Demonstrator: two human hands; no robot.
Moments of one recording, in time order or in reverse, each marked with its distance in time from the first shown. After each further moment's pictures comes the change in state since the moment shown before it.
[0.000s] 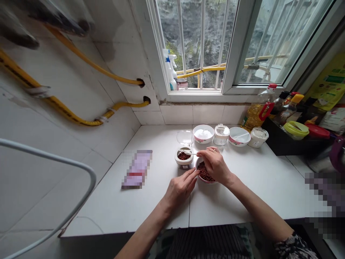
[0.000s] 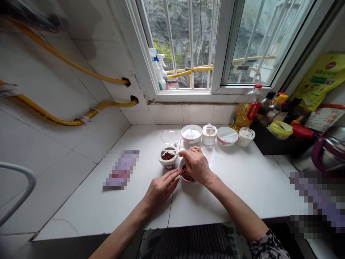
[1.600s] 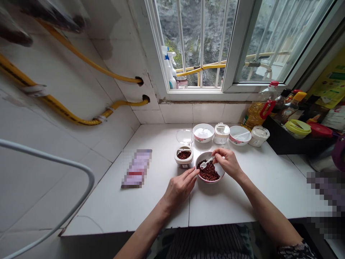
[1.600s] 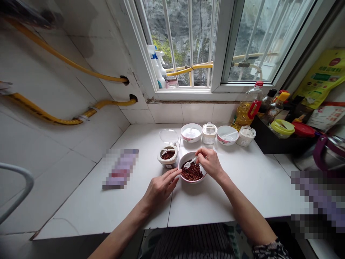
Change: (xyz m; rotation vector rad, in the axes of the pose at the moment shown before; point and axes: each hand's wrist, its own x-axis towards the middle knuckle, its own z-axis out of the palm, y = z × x) left_hand 0.000 0.000 -0.002 -0.020 -0.023 -0.022; right_hand -0.014 0.020 -0.030 0.330 -0.060 0.686
